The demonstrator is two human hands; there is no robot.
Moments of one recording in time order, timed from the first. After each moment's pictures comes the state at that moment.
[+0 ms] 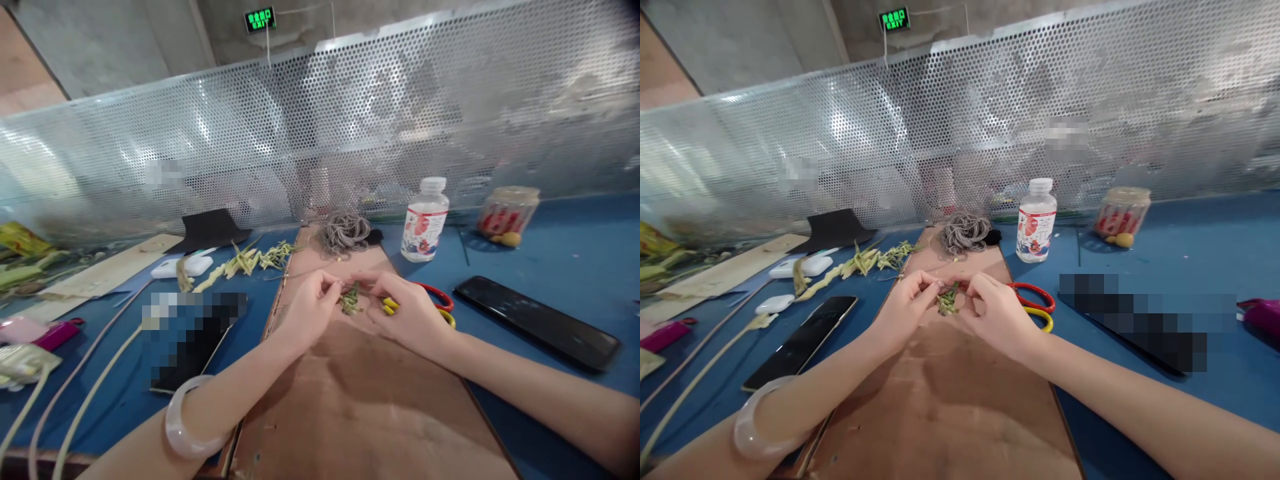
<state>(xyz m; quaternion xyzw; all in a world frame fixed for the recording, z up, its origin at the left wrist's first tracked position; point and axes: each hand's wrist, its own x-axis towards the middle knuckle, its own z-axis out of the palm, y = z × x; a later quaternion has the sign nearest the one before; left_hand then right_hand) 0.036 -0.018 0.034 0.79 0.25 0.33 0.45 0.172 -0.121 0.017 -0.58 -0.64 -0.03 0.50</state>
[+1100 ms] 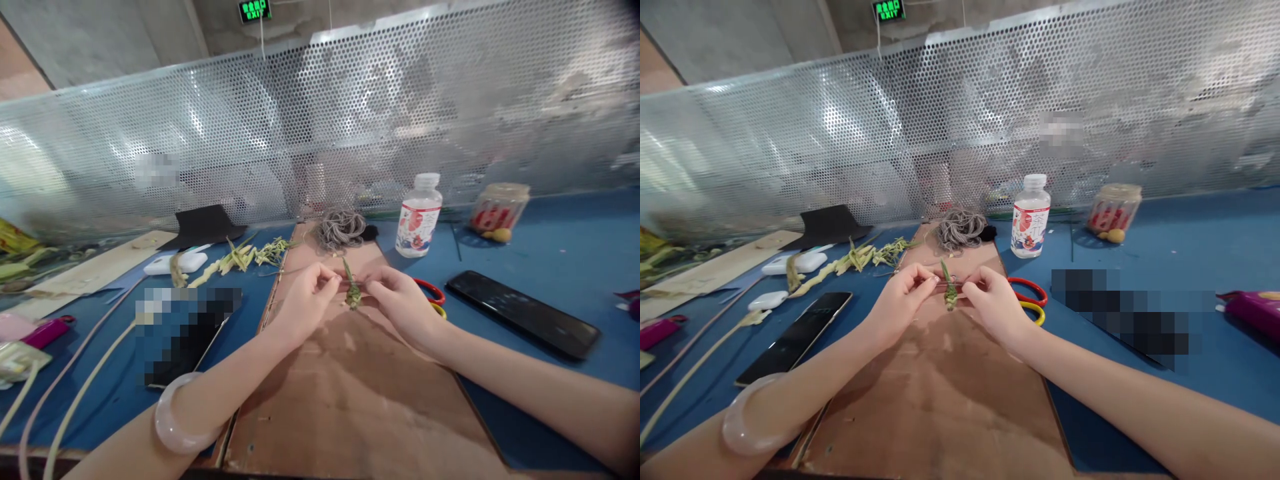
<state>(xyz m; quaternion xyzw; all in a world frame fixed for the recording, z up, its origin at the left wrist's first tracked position) 0.038 -0.028 0.045 0.79 0.19 0.32 0.49 0.167 -0.115 0.016 -0.53 -0.39 0.31 0.69</state>
